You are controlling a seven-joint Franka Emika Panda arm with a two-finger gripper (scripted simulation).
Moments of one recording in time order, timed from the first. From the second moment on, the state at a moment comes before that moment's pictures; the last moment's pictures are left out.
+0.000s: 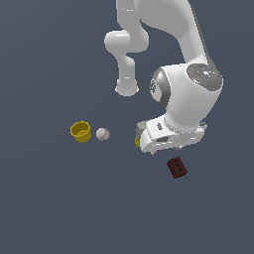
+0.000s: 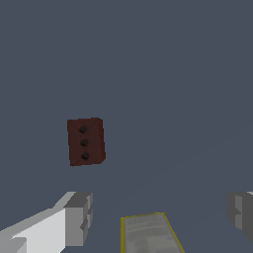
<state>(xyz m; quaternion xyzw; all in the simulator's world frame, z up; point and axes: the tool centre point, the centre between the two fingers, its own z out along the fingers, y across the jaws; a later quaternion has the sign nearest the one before) 0.076 0.141 0.190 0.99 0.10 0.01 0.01</state>
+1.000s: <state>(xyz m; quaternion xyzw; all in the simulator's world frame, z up) 0.080 0.228 0.078 0.99 0.14 0.00 0.00</state>
